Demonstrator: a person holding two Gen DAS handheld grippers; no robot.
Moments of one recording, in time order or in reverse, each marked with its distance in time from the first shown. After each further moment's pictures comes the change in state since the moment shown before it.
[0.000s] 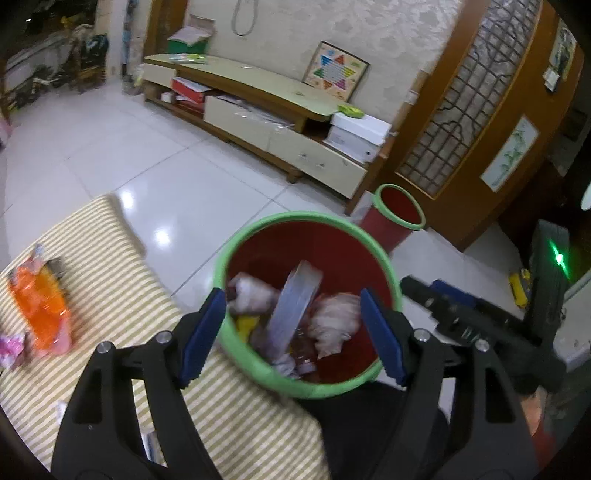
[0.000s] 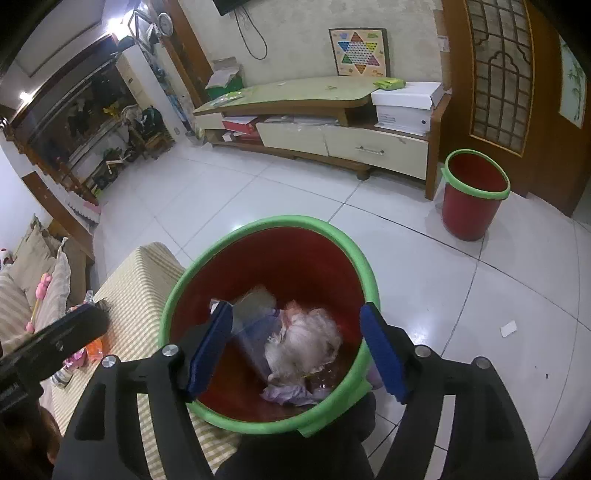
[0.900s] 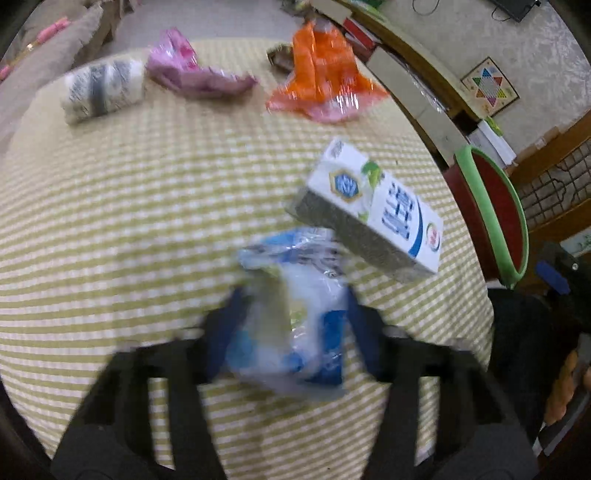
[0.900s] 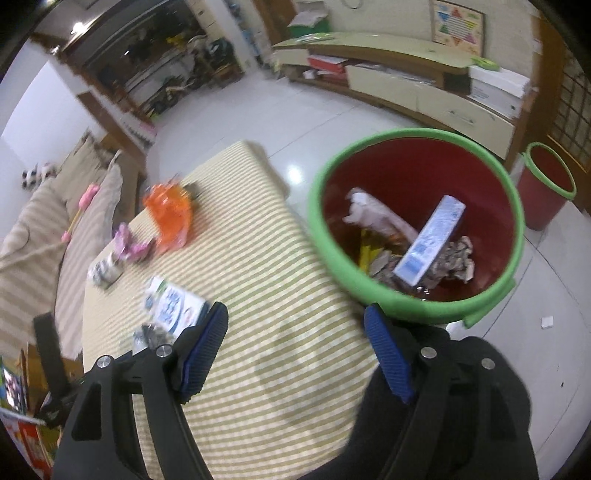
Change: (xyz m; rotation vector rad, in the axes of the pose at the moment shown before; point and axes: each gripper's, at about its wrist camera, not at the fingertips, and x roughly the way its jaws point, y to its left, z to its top) left arm -0.074 0.182 -0.182 -0.473 0.182 0.242; right arm -0.006 0.140 -0.093 -0.231 0.232 0.180
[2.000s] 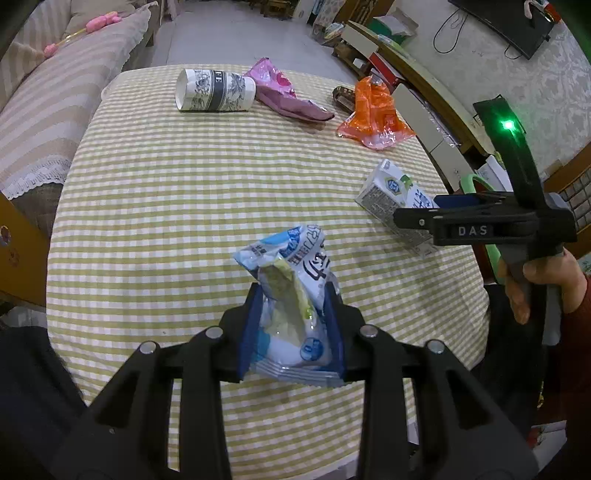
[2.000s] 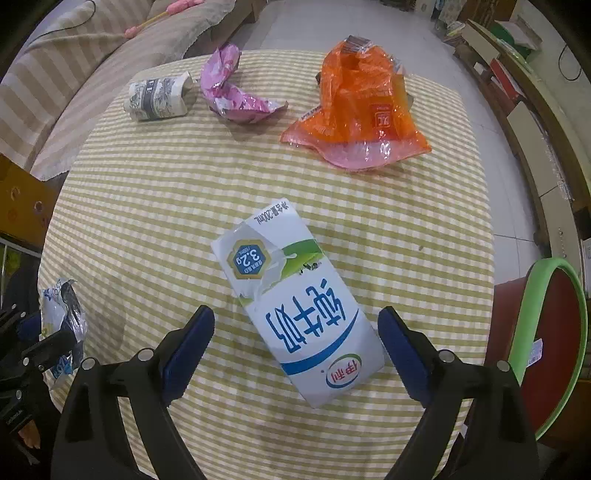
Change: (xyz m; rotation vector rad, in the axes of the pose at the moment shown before) left arm -0.085 0.058 -0.056 -0.094 -0.126 0.042; right arm 0.139 0.167 0.003 -0.674 0.373 -0.036
